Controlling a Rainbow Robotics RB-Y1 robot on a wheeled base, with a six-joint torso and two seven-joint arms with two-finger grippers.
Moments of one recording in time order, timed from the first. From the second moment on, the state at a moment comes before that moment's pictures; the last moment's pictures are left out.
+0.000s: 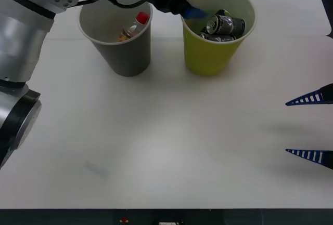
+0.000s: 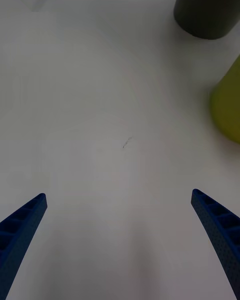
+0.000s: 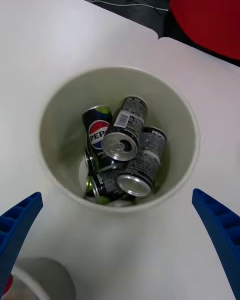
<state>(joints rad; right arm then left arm) 0.26 -1.13 -0.26 -2.01 1.31 -1.13 -0.09 -1.10 0.43 -0.21 -1.53 -2.11 -1.39 1.20</state>
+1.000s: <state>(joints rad) 0.26 -1.13 -0.26 -2.01 1.31 -1.13 -0.09 -0.37 0.75 0.17 -2.05 -1.65 -1.45 0.70</state>
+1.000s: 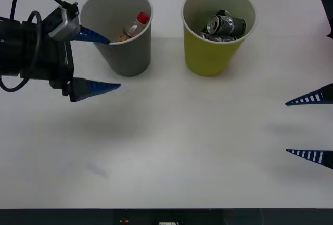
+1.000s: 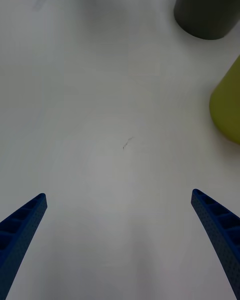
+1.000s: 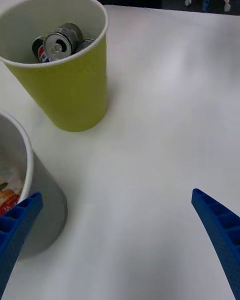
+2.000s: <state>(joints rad) 0.26 -1.13 -0.26 -2.01 1.31 -1.13 -0.09 0.25 0.96 0.45 -2.11 -1.38 -1.33 0.33</state>
